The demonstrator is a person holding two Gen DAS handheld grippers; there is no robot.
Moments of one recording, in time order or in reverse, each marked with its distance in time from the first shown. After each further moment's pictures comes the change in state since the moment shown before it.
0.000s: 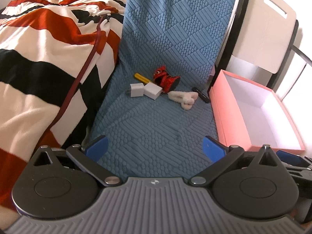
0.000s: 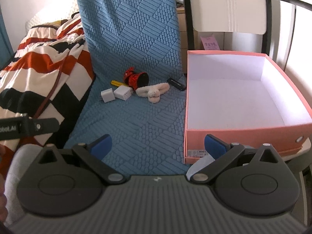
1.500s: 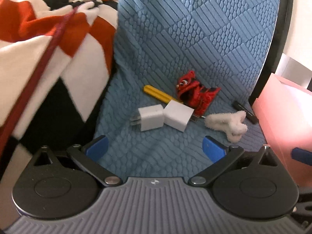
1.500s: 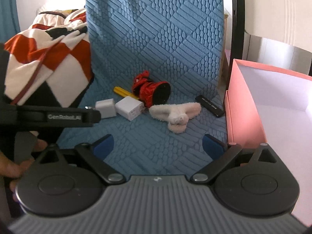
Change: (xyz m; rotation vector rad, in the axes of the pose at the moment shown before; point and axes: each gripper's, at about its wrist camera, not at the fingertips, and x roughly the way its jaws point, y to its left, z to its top) left arm 0.223 0.042 0.067 0.056 -0.019 0.029; right arm 0.170 0.036 0.043 -0.122 -0.041 0.047
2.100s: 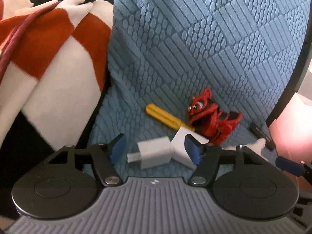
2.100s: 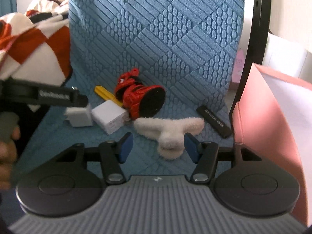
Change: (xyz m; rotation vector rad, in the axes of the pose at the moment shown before) left arm 0.069 -0.012 0.037 -0.032 -0.005 0.022; right arm 0.082 -0.007 0.027 -0.084 0.038 -0.052
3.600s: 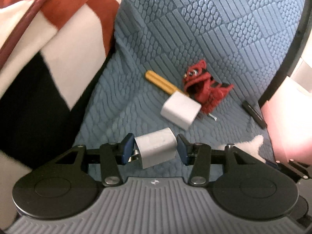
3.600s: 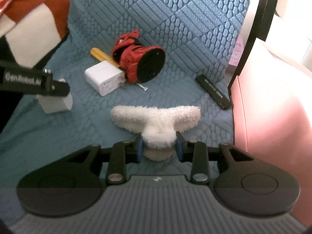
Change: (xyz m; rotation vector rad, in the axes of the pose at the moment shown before) left arm -0.029 -0.001 -0.050 -0.070 0.092 -0.009; right arm 0.011 0.016 -0.031 -0.056 0.144 -0.040
